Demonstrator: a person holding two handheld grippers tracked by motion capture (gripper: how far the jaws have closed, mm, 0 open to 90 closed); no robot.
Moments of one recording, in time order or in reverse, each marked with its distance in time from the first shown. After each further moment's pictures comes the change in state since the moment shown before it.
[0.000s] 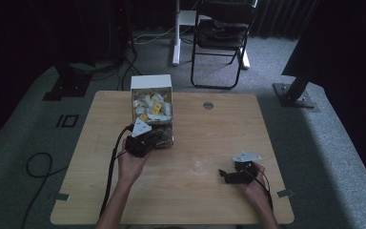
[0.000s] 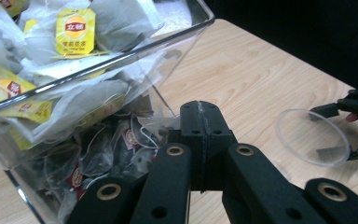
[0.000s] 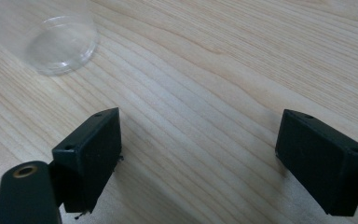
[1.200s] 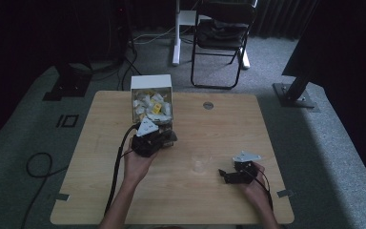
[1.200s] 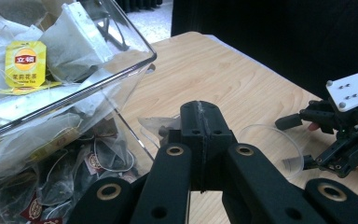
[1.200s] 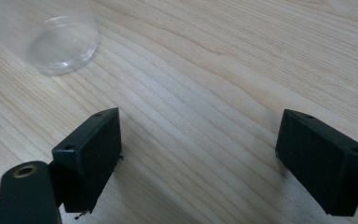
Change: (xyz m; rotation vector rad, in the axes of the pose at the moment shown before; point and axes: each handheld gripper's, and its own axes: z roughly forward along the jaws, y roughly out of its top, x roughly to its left) left arm -0.018 0.014 0.001 -0.029 -0.075 0.013; right arm 0.000 0.000 0.000 0.001 0.003 -0.004
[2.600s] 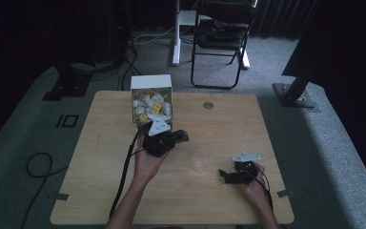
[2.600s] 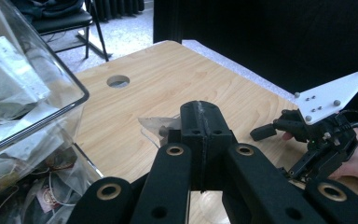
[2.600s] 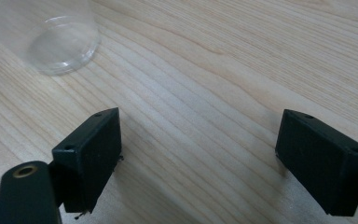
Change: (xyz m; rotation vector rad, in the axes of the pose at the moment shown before) left arm -0.025 0.015 0.015 -0.014 -0.065 0.036; right arm 0.000 0.000 0.000 0.000 0.000 -0.001
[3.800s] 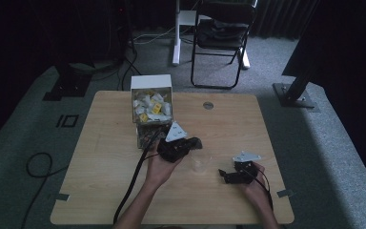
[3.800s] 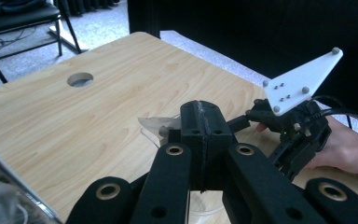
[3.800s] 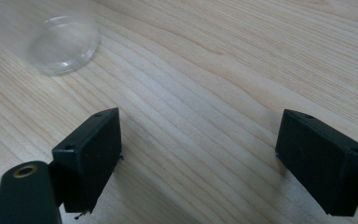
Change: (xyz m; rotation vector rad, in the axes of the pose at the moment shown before) left arm -0.032 -0.002 0.029 0.036 -0.079 0.050; right arm 0.000 0.000 0.000 -0.001 0.000 -0.002
